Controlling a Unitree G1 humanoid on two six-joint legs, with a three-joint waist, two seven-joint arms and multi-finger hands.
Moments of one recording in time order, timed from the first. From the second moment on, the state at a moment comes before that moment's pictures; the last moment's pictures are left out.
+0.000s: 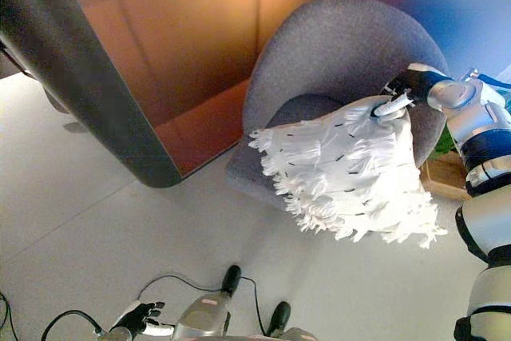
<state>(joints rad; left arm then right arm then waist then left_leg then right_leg) 0.03 0.39 -0.29 1.20 0.12 -0.11 0.04 -1.19 -0.95 0.71 1.05 0.02 0.14 0.42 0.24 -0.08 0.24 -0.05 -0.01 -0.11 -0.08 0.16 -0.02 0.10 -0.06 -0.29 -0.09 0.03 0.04</state>
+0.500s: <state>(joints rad) 0.05 0.40 -0.30 1.21 0.10 -0.14 0.05 -1.34 -0.93 0.82 1.22 0.01 0.36 0.26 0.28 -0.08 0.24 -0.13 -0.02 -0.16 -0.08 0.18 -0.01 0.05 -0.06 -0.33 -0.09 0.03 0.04</state>
